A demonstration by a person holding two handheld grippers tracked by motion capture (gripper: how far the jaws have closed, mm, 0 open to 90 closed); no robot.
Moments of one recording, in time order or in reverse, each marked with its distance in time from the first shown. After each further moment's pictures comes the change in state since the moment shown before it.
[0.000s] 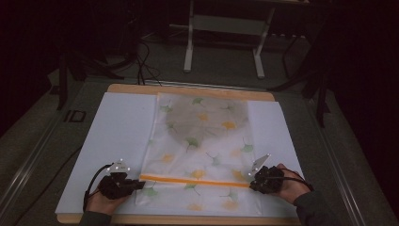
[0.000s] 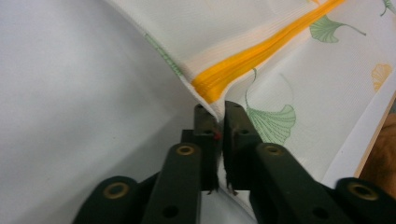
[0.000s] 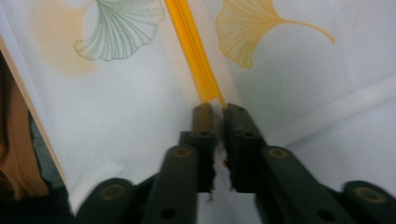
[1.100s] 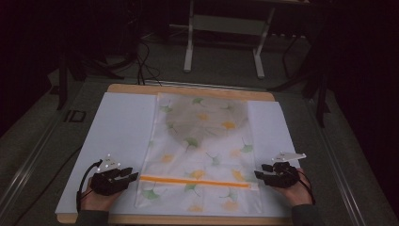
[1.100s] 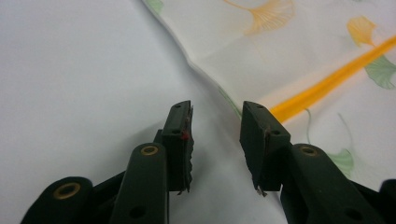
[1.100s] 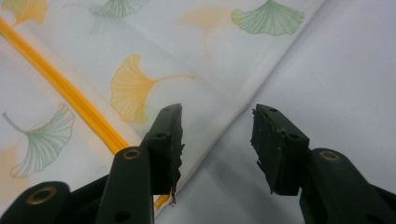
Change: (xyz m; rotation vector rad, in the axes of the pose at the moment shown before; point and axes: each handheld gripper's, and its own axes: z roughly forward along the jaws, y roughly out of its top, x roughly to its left) left arm 0.010 -0.001 -0.016 -0.147 0.209 -0.014; right arm -0.022 -0.047 -0.004 -0.445 -0.144 0.462
